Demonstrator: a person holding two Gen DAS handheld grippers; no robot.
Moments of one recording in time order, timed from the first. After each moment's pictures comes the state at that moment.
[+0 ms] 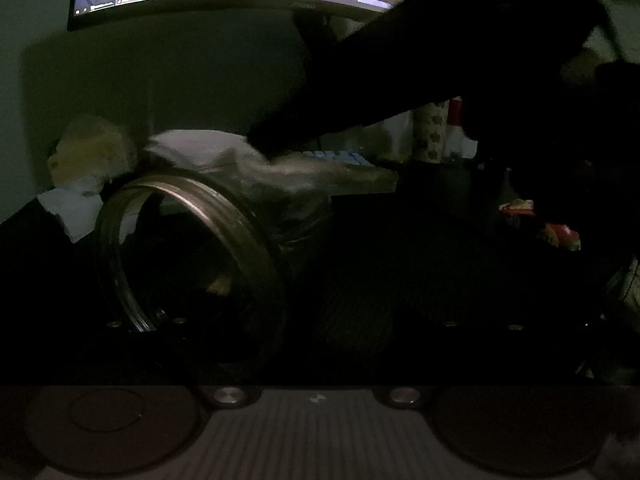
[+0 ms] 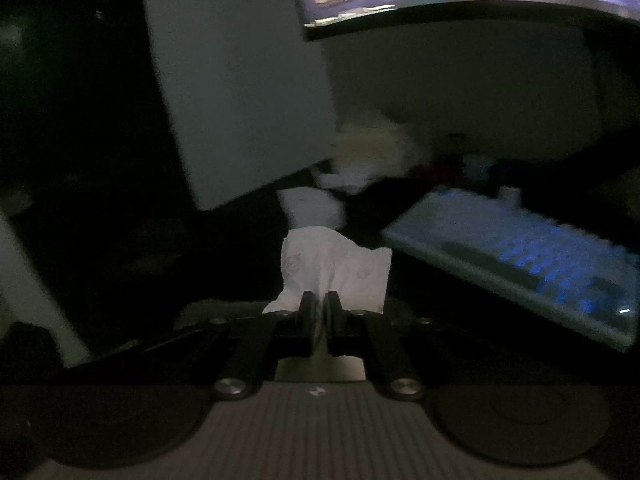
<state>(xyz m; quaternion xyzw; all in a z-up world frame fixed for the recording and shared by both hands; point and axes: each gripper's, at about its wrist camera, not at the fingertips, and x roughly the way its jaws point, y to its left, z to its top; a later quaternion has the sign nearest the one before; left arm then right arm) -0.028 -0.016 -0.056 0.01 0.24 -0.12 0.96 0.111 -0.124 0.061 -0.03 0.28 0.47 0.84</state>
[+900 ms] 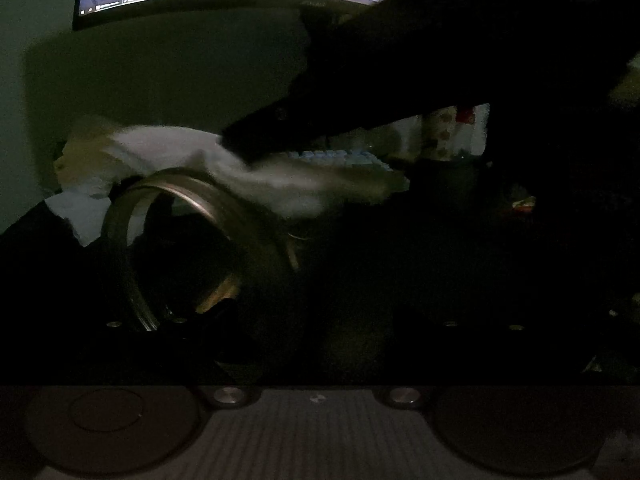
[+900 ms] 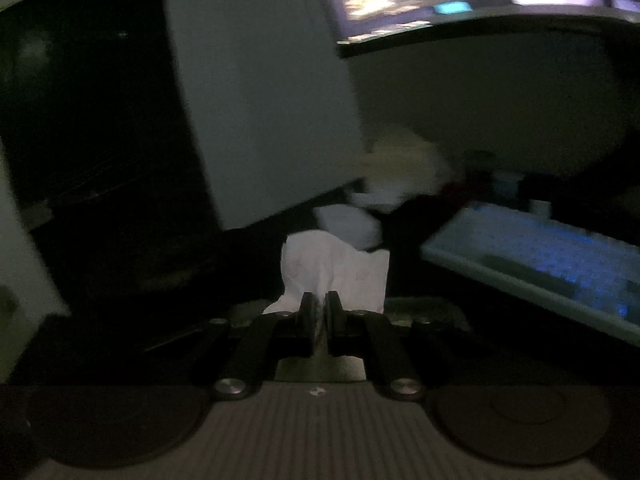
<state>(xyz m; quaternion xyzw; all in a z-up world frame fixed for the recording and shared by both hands) -0.029 -0.001 -0.052 0.02 0.24 -0.10 0.96 0.078 -0.113 0.057 0.00 0.24 0.52 0.82</state>
